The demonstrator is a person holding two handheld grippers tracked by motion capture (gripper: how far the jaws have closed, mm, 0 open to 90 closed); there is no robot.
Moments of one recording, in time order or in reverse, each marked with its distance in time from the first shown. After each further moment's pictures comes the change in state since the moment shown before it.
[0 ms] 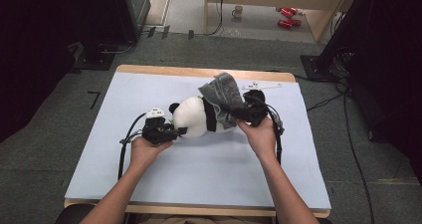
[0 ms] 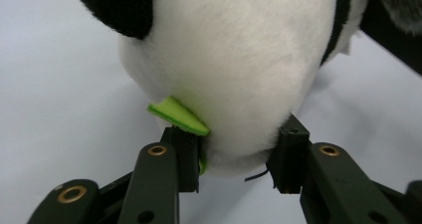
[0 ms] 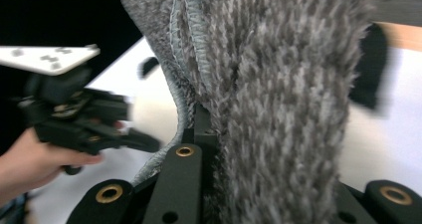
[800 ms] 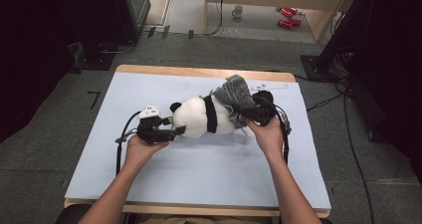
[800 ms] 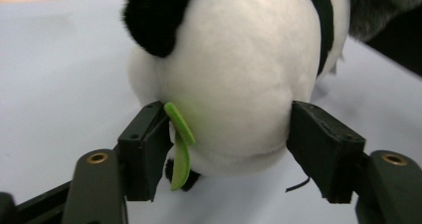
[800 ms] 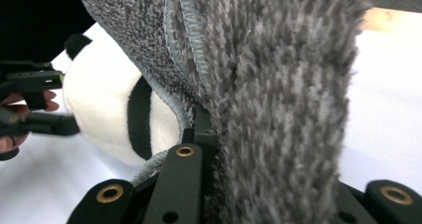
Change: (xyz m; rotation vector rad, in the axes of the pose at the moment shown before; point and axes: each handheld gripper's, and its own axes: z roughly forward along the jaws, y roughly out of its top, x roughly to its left) left arm 0.005 -0.001 -0.011 -0.068 0.022 0.144; right arm -0.035 -0.010 -0.004 0.036 -0.127 0.021
